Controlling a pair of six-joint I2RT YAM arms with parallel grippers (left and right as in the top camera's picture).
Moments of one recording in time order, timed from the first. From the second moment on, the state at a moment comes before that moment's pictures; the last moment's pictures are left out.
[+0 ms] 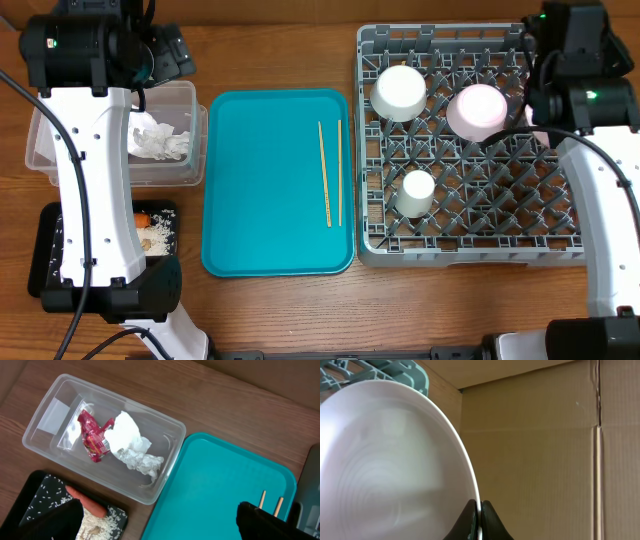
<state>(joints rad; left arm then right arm) -0.01 1.88 2.42 -1.55 -0.24 -0.40 0.03 1.58 1.66 -0.78 0.82 -0.75</state>
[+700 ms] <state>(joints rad) -0.01 1.88 2.42 -1.55 -0.24 -0.40 -0.06 1.69 1.66 -0.69 0.74 -0.86</state>
